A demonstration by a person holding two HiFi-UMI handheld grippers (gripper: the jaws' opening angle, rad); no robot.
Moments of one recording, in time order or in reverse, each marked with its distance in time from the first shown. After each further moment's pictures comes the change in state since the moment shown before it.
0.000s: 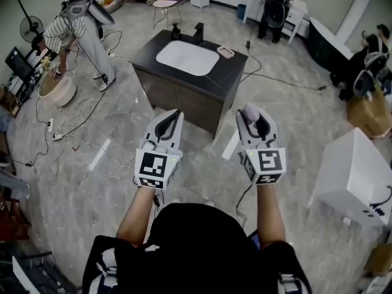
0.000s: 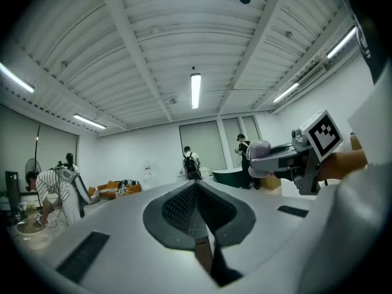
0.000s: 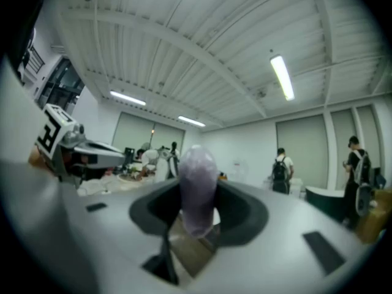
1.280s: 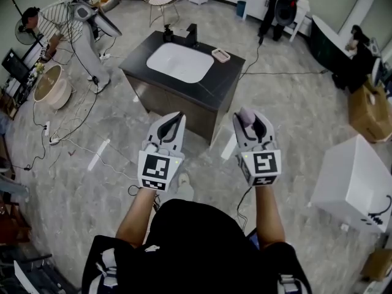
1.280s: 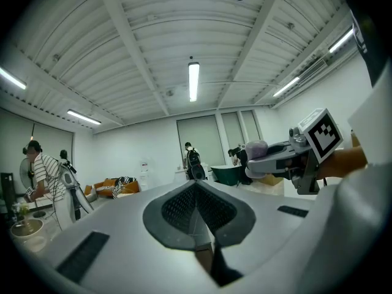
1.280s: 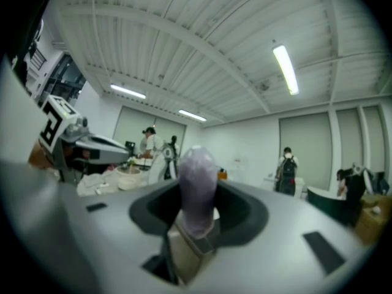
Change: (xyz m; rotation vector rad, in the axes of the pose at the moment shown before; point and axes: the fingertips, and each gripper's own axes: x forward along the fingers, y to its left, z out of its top) left arm 0.108 -0.005 -0.031 0.009 0.043 -0.020; right arm 0.074 -0.067 -0.040 -0.037 0.041 0.024
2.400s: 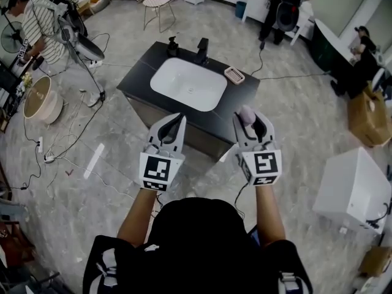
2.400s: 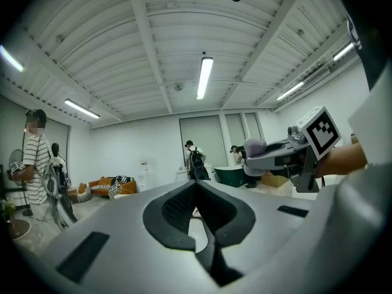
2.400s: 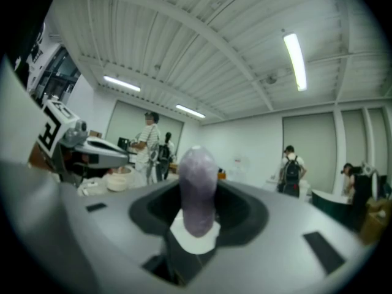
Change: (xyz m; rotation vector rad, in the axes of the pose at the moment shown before) left arm 0.120 0.185 -0.043 -0.041 -0.018 -0.037; right arm 0.220 0.011 0.016 -0.024 0.016 -0.036
